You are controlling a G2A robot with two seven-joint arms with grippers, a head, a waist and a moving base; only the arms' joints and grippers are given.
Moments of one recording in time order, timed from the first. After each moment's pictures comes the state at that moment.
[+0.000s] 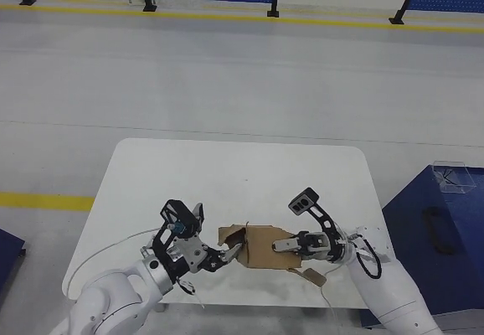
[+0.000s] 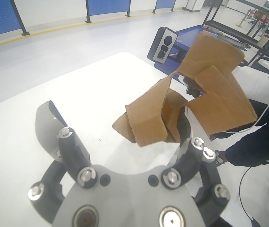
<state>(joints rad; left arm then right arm) 1.41 -1.08 -1.21 -2.10 0.93 -0.31 -0.42 -1.09 -1.13 1.17 -1.36 0.93 -0.19 1.51</state>
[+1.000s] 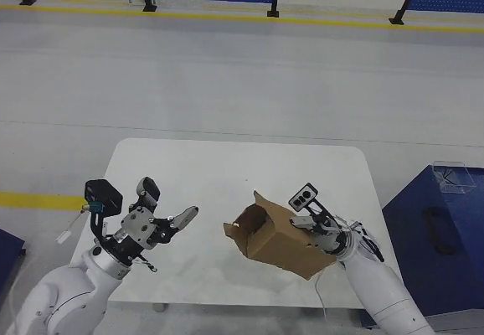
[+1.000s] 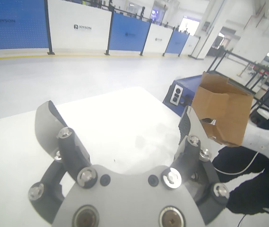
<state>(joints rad) 1.49 -1.07 -1.49 -2.12 0.69 -0.32 -0.25 -1.07 -1.16 1.14 -1.27 1.31 0.12 1.52</state>
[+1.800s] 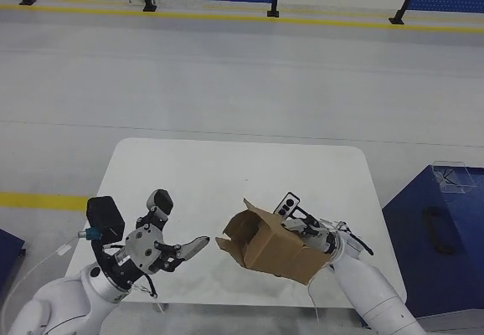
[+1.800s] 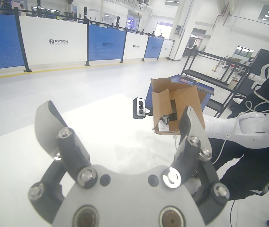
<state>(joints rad) 1.57 -1.07 -1.49 -2.22 0.70 -0.49 -0.24 -1.05 -1.19 1.06 -1.23 1.32 0.21 1.54</state>
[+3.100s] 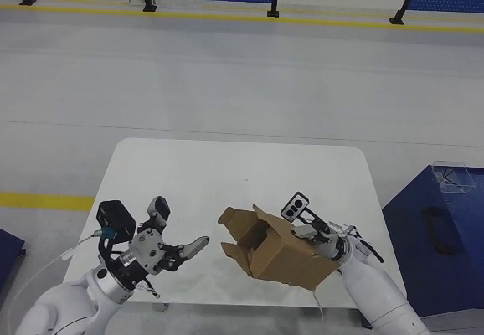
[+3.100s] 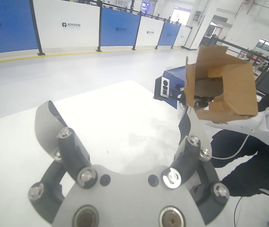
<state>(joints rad) 1.60 -1.07 -1.48 -2.20 0.77 -0.44 -0.29 -1.10 -1.14 1.09 -1.34 1.33 0.16 1.54</state>
